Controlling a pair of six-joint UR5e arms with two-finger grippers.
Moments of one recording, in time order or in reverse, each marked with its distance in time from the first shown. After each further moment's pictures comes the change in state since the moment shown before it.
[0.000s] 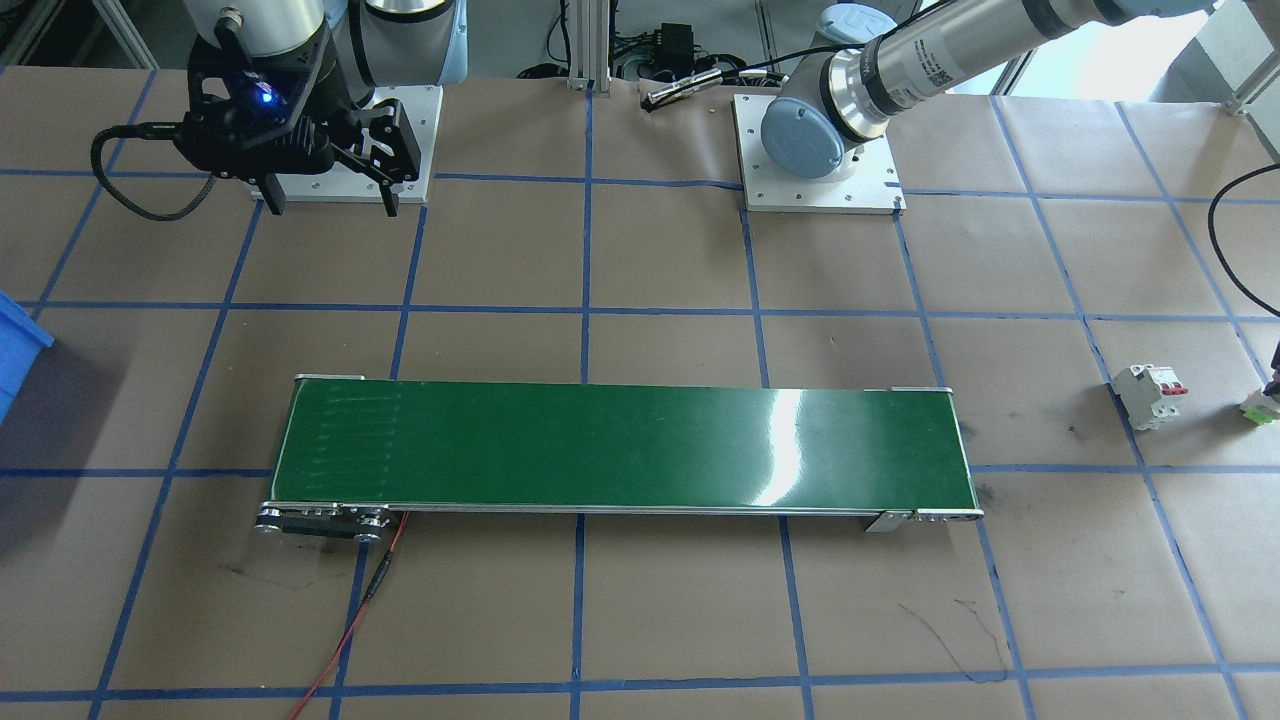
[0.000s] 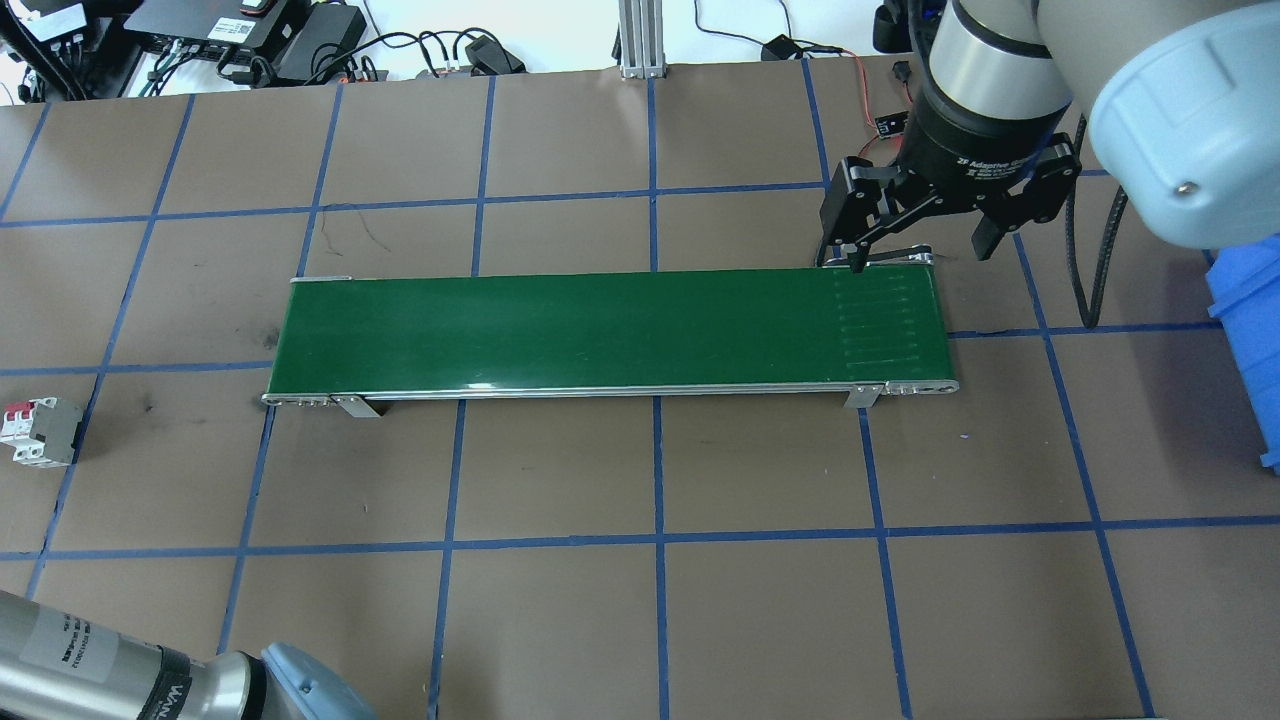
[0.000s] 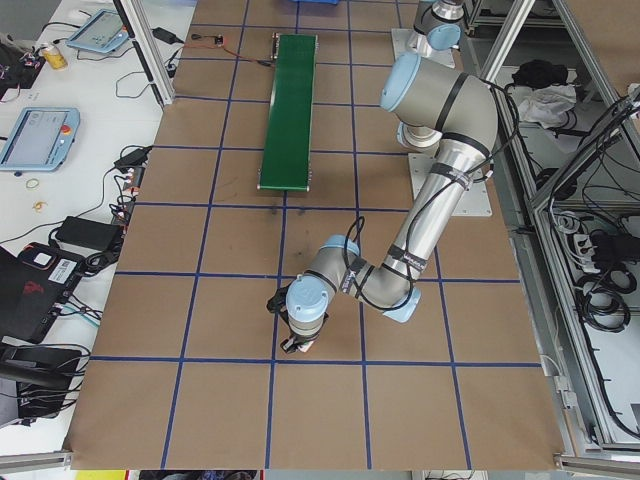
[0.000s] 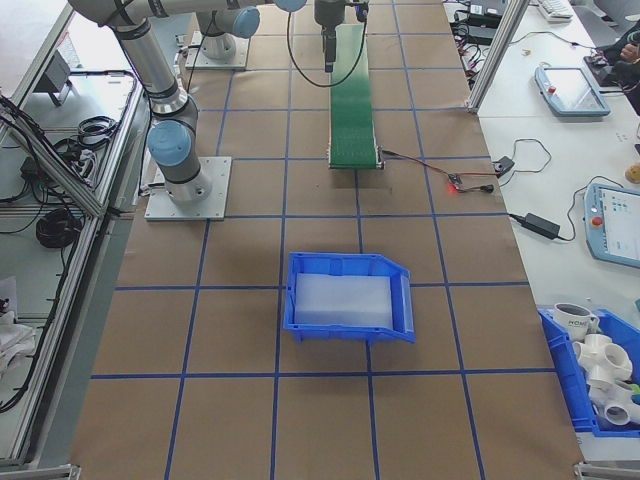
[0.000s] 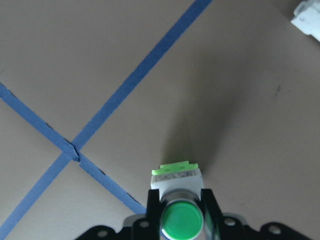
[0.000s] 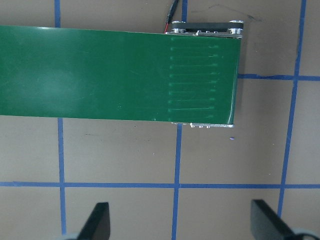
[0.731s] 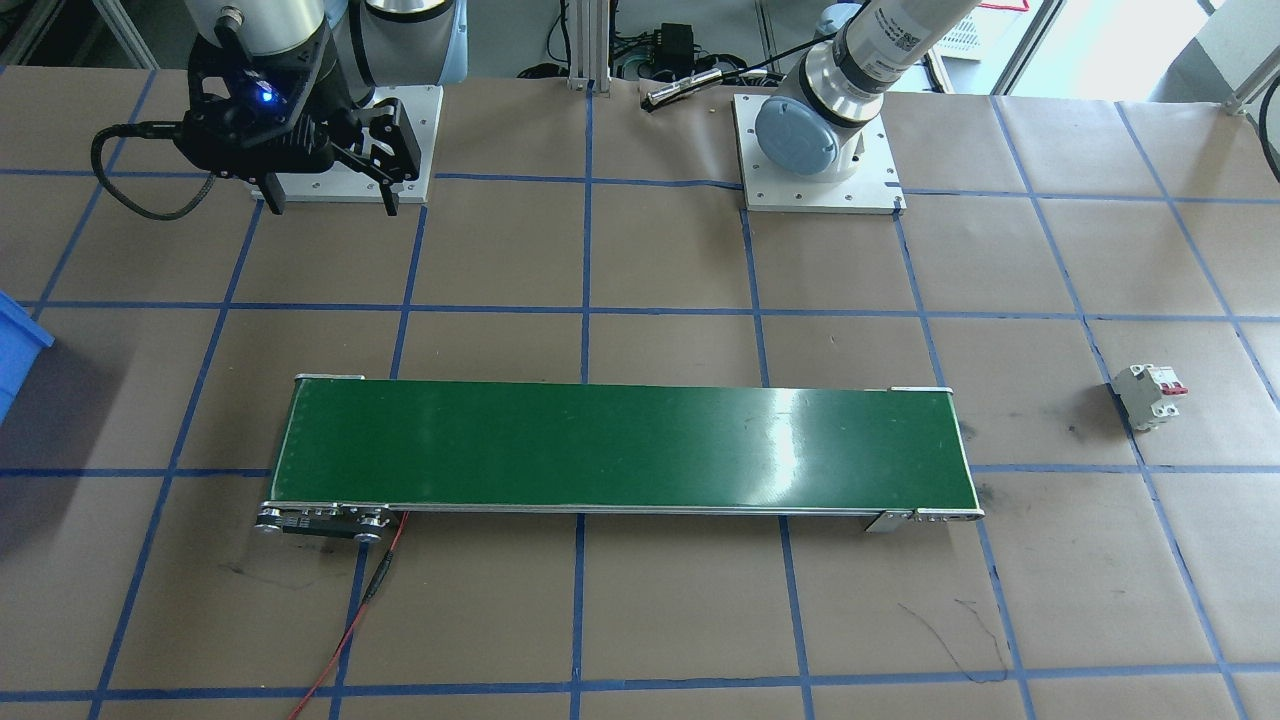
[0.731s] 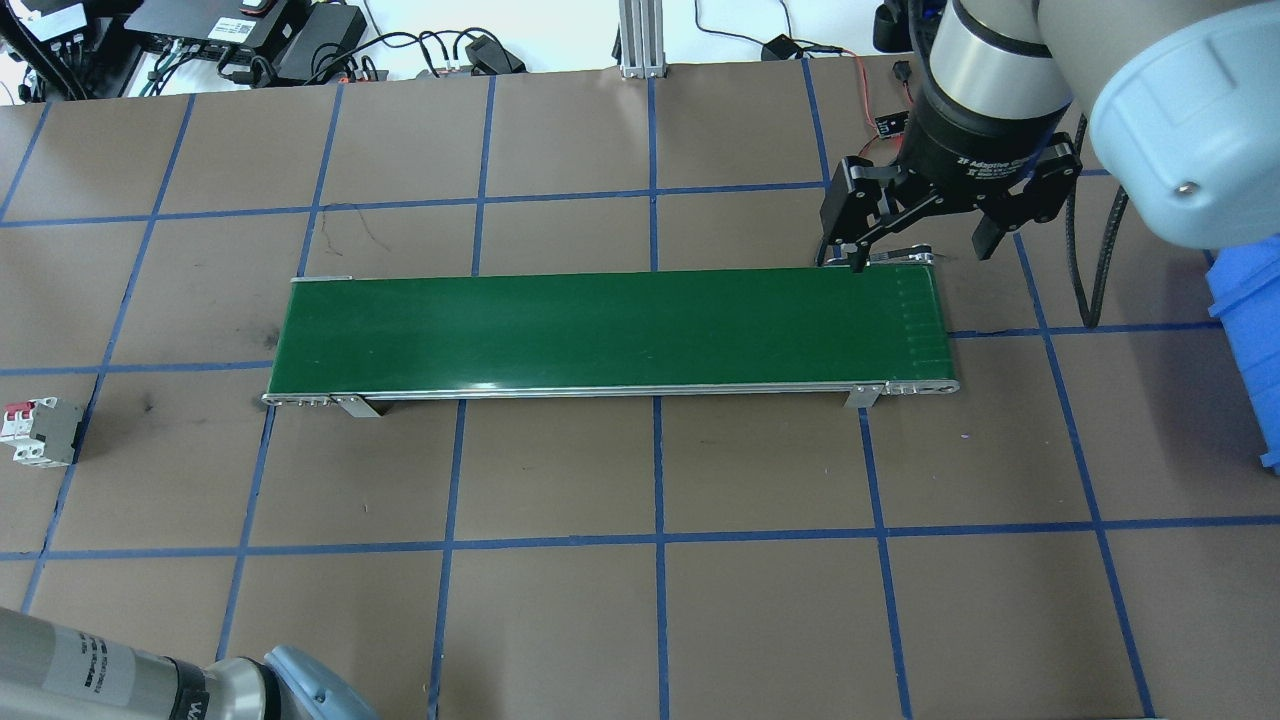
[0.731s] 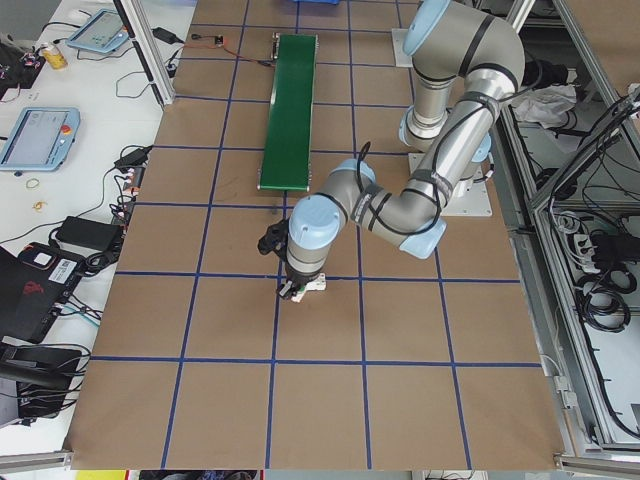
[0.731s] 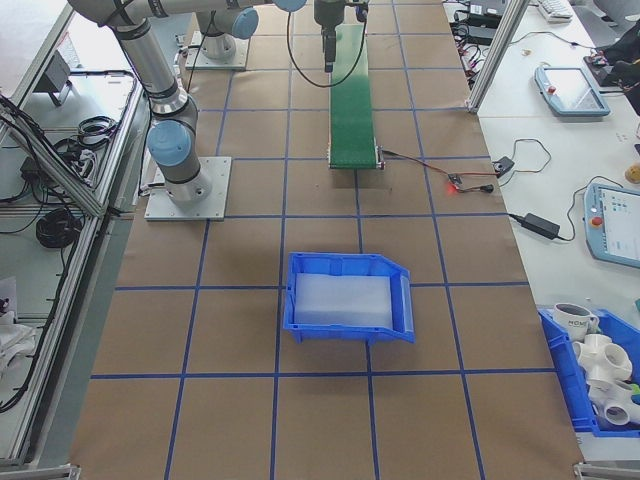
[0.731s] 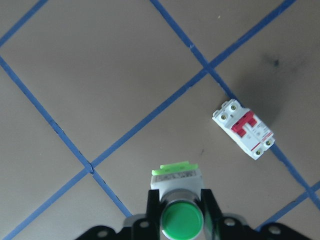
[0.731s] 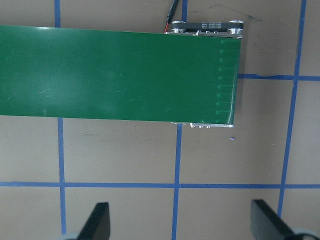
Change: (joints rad) left arm -0.048 0.273 0.001 -0.253 -0.088 -0.192; right arm 0.000 0.000 0.000 0.000 0.000 0.000
